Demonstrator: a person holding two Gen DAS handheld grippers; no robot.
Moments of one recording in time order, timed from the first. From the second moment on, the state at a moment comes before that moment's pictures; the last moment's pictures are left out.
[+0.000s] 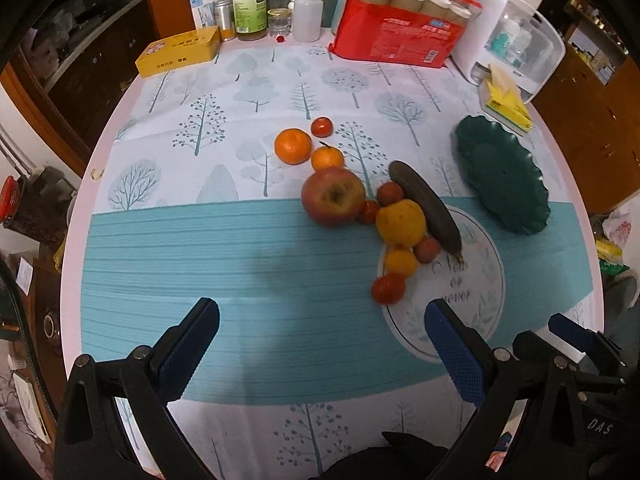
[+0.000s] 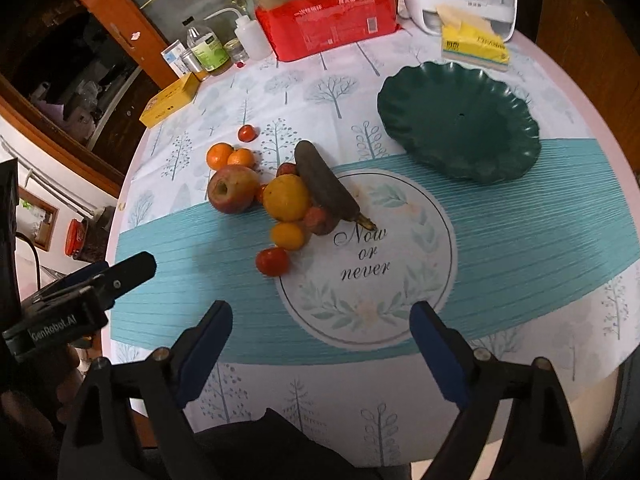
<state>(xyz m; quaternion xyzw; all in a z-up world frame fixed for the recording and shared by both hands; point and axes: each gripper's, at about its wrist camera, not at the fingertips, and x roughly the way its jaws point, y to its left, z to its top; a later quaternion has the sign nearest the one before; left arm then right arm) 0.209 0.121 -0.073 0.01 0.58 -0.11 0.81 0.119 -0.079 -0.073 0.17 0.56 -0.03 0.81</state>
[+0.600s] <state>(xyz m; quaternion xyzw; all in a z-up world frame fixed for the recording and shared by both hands) 0.310 0.101 -0.135 -0.05 0.63 -0.06 0.78 0.228 -0.121 -0.134 0.17 0.55 0.05 0.82</state>
